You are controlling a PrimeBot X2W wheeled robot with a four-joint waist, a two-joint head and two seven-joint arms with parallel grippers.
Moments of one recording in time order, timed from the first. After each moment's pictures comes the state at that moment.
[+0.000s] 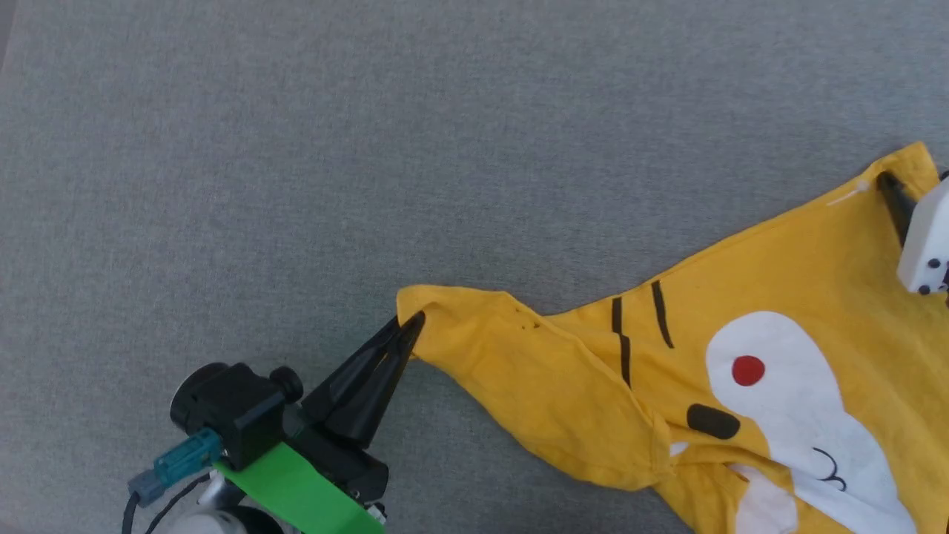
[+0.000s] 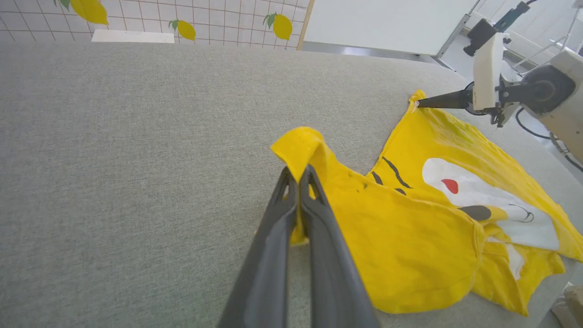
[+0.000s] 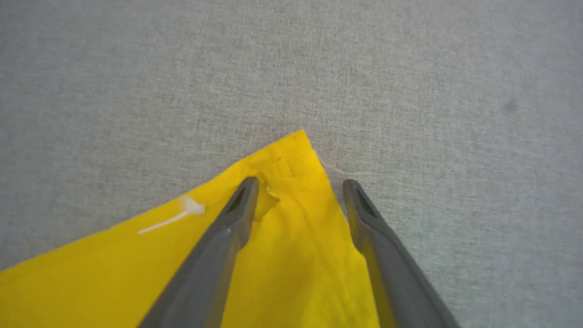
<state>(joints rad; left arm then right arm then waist) -0.12 0.57 -0.57 -0.49 -0.63 0.07 -0.01 -0.50 -0.27 -0.22 0.08 0.14 0.13 0.80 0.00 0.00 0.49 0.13</state>
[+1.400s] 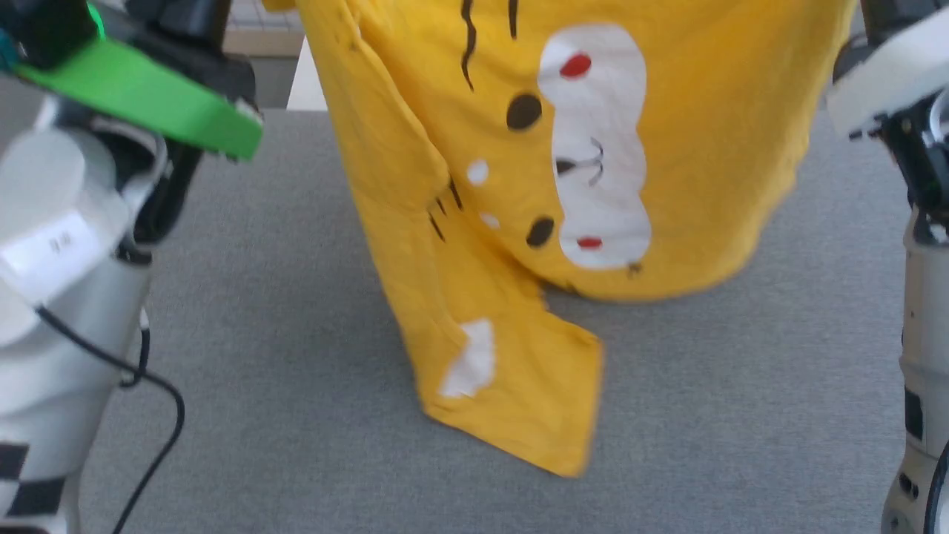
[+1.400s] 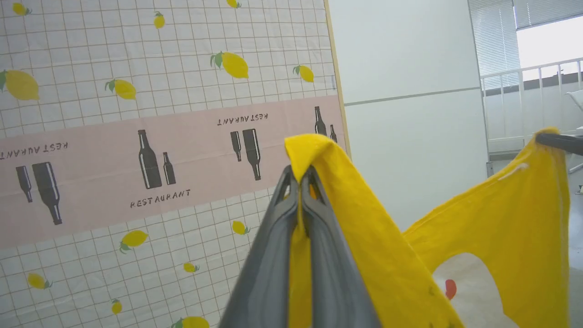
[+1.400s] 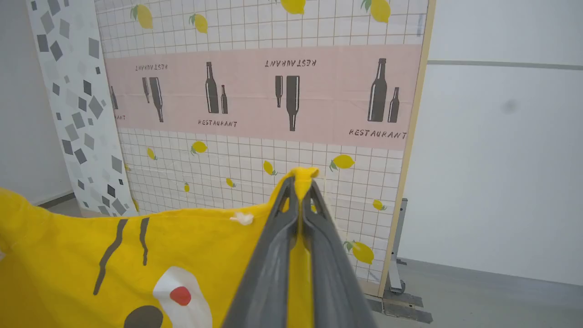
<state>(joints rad) -0.87 0.50 -0.41 0.08 -0.61 -0.10 -0.11 -0.78 -0.17 -0.04 0.04 0.27 0.13 0.35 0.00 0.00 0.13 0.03</state>
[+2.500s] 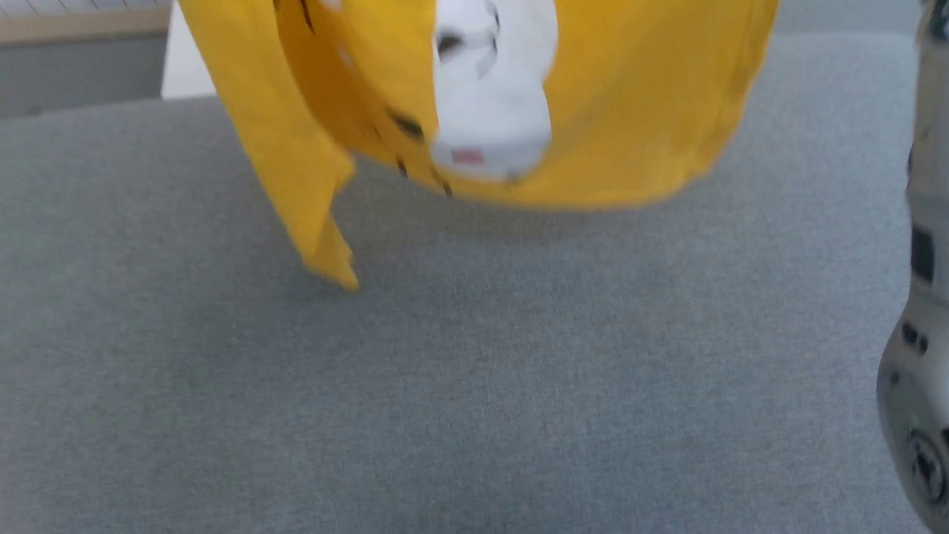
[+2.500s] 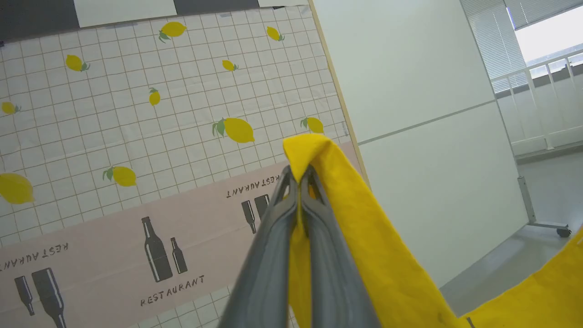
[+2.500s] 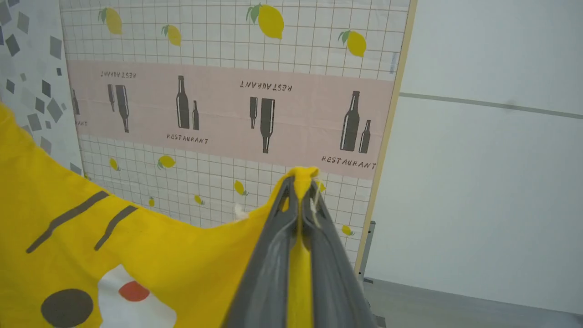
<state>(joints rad) -1.51 0.57 -0.48 0.36 -0.60 -0.12 0.06 -1.21 -0.10 0.03 0.25 0.23 0.13 0.43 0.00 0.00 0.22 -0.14</state>
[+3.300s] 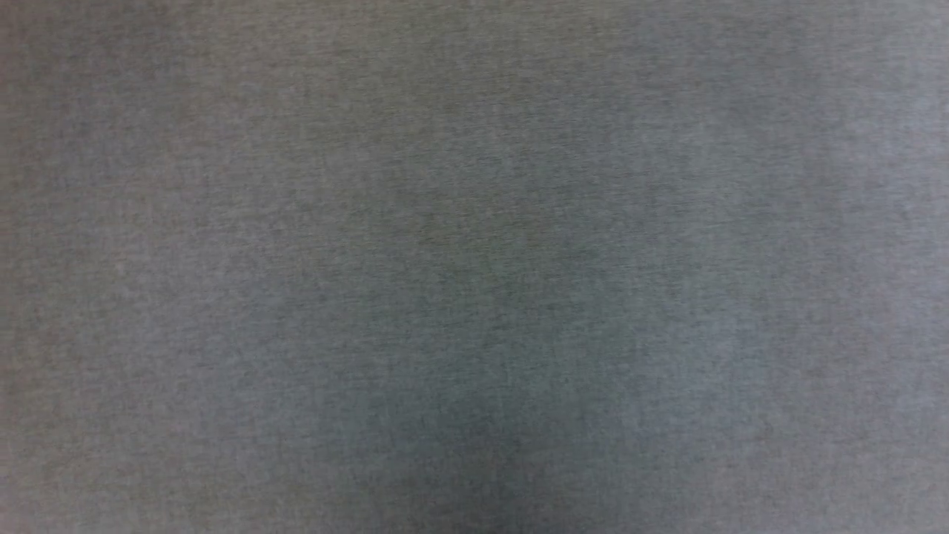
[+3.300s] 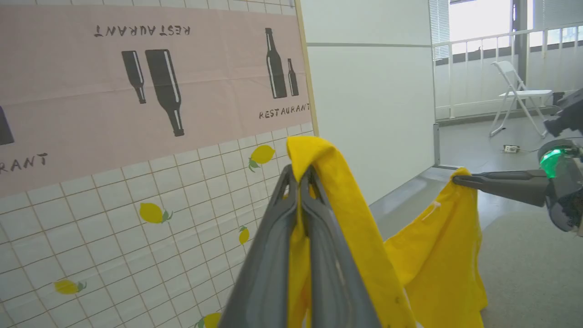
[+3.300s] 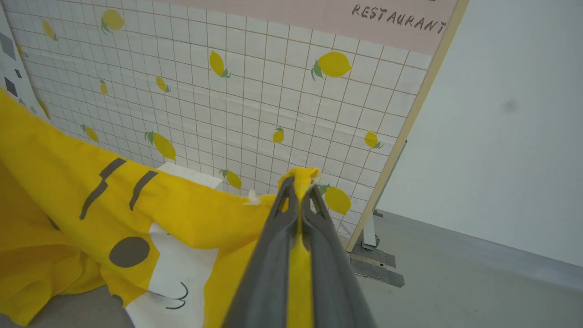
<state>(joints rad) -1.69 0.72 -0.86 0.26 -0.88 -0.13 -0.23 -1.47 -0.17 0.15 0.58 0.17 0.13 0.09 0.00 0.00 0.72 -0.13</state>
